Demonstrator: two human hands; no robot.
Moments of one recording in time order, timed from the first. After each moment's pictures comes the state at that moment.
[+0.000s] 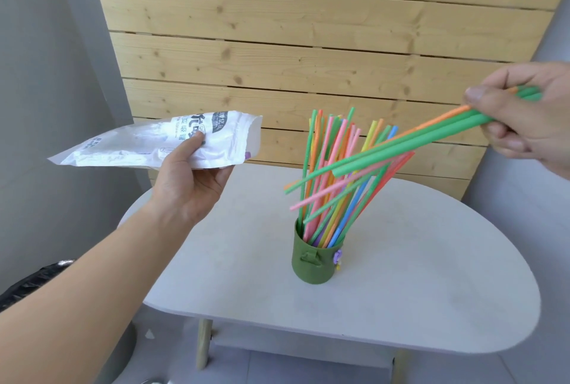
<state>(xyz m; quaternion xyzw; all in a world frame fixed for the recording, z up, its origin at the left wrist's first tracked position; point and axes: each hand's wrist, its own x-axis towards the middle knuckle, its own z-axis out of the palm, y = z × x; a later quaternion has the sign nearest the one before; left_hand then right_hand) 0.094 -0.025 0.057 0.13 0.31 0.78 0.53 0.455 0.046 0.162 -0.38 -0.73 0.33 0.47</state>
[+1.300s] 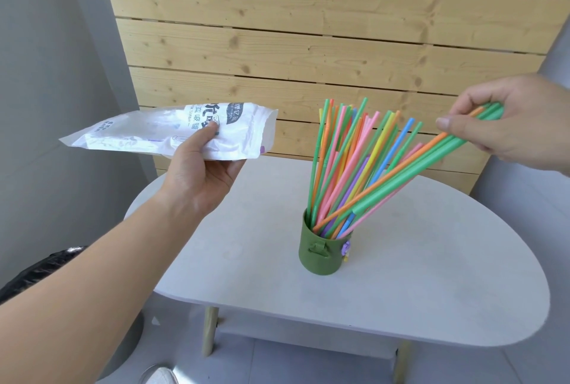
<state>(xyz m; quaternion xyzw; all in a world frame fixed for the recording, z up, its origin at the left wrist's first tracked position) 0.090 -0.020 0.049 0.14 0.32 0.76 0.55 0.440 0.055 0.154 -0.47 -0.80 0.18 0.31</state>
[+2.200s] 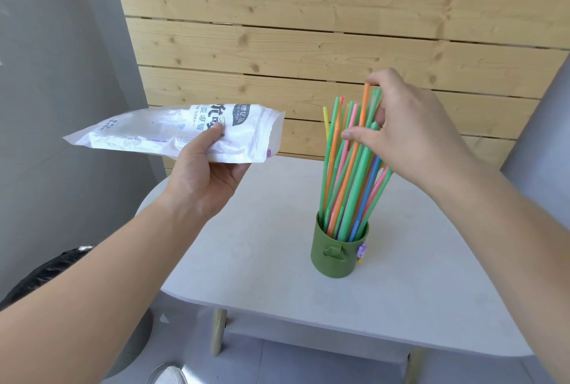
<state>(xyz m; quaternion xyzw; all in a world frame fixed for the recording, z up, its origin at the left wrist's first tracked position) 0.086 -0.028 0.051 0.15 0.32 0.76 0.55 0.325 0.047 0.118 -0.45 -0.83 -0.02 0.33</state>
